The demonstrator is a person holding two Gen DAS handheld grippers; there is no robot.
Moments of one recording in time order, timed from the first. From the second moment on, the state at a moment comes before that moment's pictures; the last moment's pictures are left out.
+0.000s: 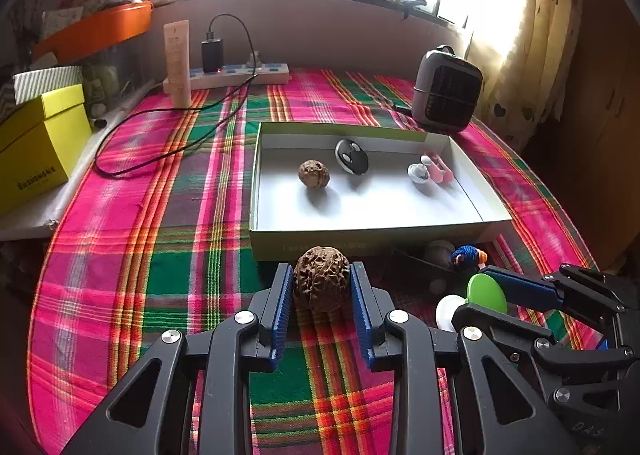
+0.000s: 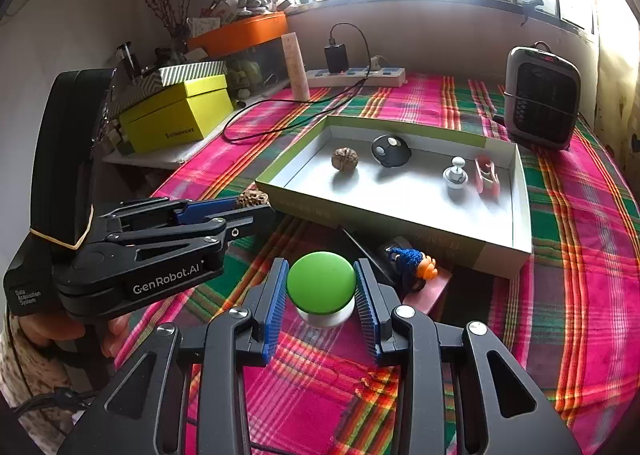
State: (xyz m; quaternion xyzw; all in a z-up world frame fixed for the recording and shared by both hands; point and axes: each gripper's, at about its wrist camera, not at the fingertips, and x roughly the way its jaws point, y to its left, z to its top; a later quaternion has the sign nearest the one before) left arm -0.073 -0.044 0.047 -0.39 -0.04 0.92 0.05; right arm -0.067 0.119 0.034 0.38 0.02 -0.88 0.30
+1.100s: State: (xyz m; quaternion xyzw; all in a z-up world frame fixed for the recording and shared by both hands) left arm -0.102 -0.049 0.064 -0.38 -0.05 0.92 0.06; right arm -0.110 0.135 0.062 0.36 -0.01 -0.89 0.29
